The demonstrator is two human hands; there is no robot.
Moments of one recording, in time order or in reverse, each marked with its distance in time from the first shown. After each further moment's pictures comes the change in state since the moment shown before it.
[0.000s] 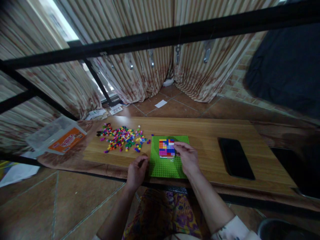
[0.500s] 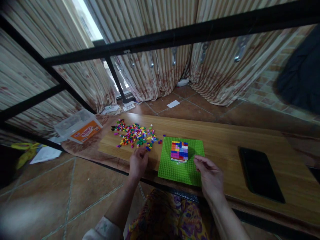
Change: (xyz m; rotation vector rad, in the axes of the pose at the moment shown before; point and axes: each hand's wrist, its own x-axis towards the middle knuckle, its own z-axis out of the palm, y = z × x) left_hand 0.027 -0.002 -0.028 0.351 0.249 0.029; right_hand -0.023 0.012 -0.041 -0.127 0.050 -0.028
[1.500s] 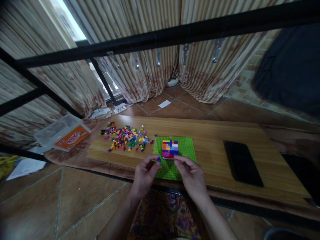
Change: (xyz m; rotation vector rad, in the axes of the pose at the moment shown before) left_hand -0.050 0.060 0.012 -0.685 -0.416 -0.092; right_hand -0.032 -0.023 0.013 -0.179 -0.235 -0.115
